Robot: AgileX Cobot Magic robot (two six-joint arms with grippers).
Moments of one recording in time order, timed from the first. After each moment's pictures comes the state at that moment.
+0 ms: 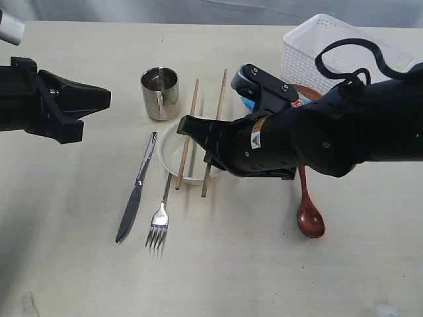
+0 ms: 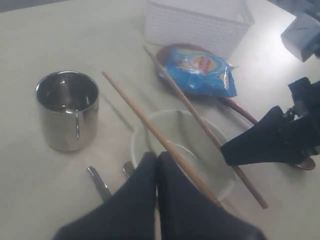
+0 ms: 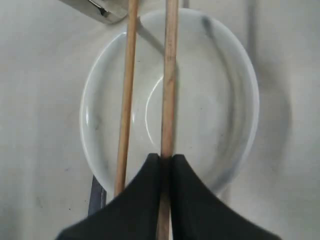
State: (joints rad) left arm -0.01 1.21 -0.49 -1.65 0.65 1.81; right arm 0.81 1.64 -0.75 0.09 0.10 0.87
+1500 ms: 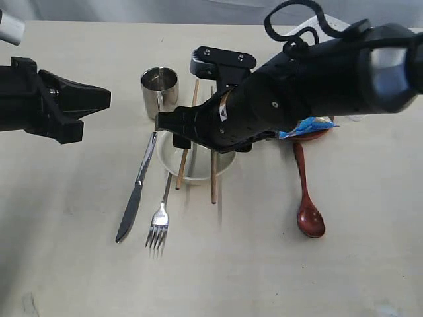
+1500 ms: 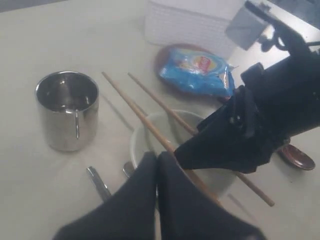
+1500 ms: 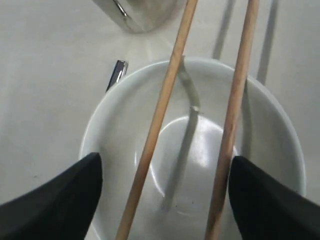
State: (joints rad) left arm -0.01 1.21 -0.49 -1.65 0.65 1.81; right arm 0.80 1.78 -0.99 -0.04 0.28 0.68
